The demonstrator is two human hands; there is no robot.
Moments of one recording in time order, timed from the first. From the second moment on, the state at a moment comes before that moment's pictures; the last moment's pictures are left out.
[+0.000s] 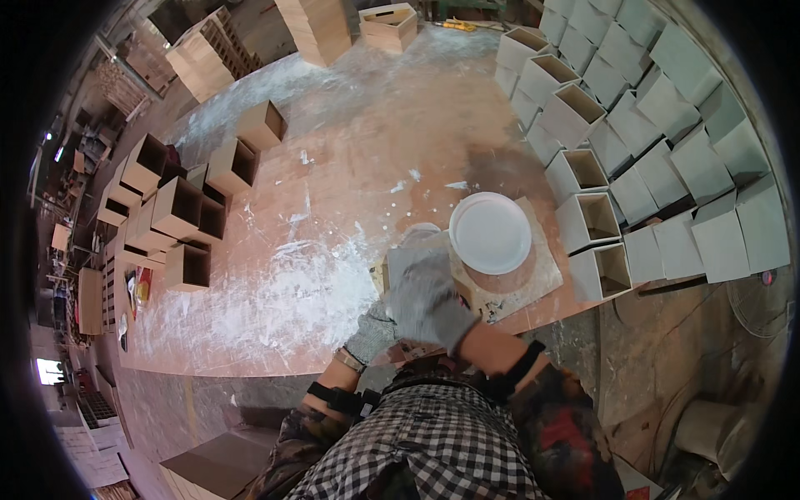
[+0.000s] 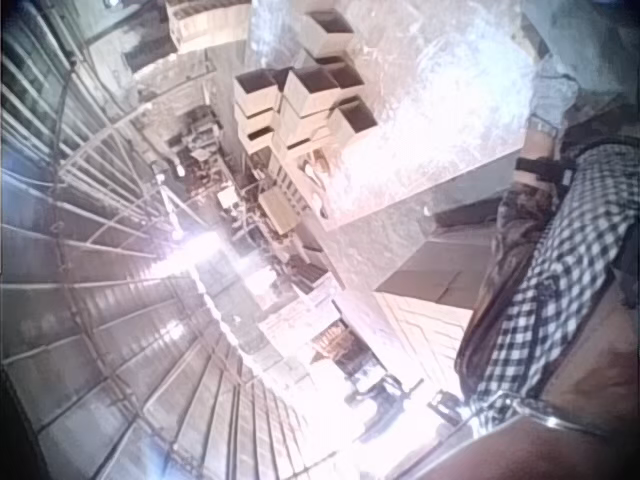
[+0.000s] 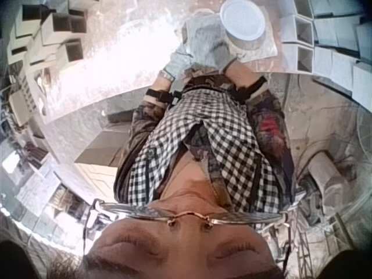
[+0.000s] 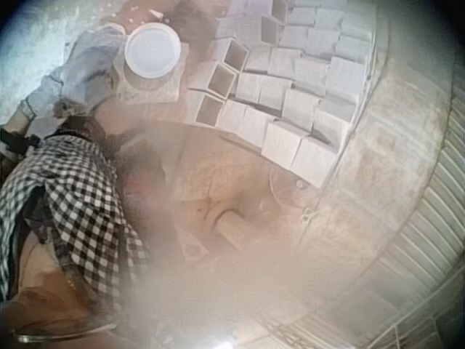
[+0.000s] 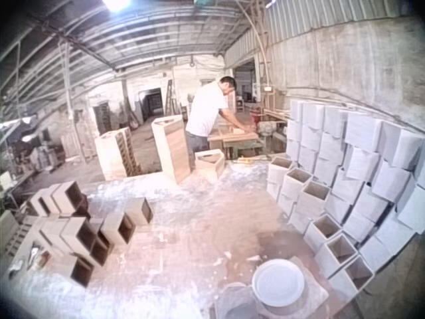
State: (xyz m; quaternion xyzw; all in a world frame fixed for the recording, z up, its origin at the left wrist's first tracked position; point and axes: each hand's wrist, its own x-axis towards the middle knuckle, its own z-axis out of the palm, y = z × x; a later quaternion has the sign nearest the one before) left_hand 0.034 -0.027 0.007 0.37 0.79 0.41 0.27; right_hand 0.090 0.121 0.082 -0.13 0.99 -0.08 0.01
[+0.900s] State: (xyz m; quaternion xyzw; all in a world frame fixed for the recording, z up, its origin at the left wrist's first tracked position) left_hand 0.027 -0.031 0.005 0.44 0.80 0.31 0.26; right_hand 0.110 0.121 0.094 0.10 0.97 -0.08 0.18
